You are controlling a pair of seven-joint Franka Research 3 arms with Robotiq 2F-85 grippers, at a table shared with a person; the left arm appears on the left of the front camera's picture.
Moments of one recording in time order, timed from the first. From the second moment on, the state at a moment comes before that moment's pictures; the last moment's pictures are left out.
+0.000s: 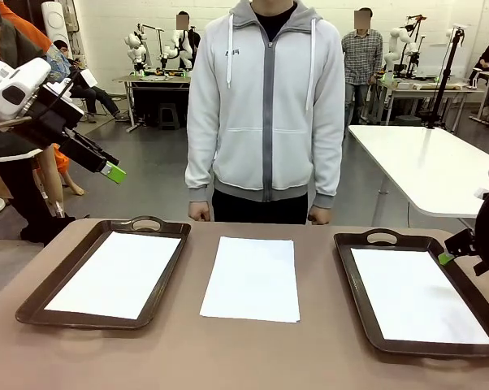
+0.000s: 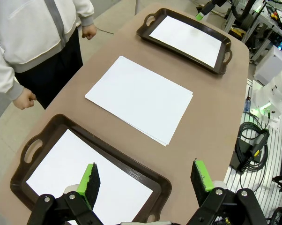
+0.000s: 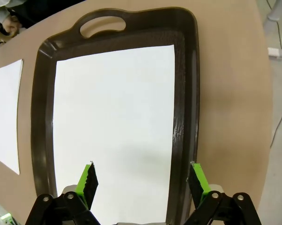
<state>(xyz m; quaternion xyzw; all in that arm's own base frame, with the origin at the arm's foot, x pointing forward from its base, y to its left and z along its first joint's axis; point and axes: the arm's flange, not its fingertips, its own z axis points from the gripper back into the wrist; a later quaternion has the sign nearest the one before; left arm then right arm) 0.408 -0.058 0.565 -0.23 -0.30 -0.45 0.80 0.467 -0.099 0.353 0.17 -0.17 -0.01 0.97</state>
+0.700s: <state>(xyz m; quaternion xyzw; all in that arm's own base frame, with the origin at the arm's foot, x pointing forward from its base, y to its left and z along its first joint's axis) 0.408 -0.058 0.565 -0.23 -0.30 -0.45 0.80 0.467 -0.099 0.353 0.17 -0.17 -0.01 0.97</state>
